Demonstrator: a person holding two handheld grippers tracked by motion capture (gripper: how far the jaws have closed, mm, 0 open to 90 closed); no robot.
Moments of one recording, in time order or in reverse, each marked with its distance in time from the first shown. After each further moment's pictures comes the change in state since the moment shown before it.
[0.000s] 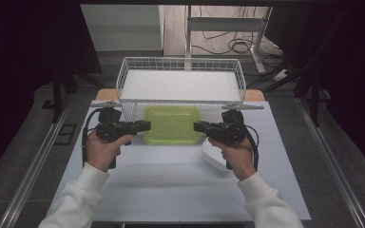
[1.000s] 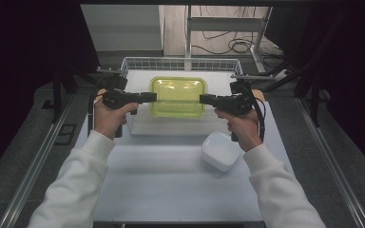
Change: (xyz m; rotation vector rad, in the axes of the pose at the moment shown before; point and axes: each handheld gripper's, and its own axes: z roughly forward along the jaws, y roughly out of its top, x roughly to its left) left arm 0.010 0.075 0.015 -0.019 -0.029 0.016; right arm -0.023 0.067 -0.004 -0.048 0.005 0.017
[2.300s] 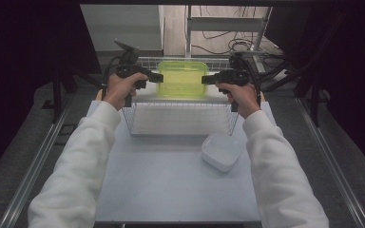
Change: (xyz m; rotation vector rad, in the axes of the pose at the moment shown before) left arm 0.063 0.067 0.058 0.169 -0.050 -0.224; right arm -0.074 0.060 0.047 0.151 0.019 0.273
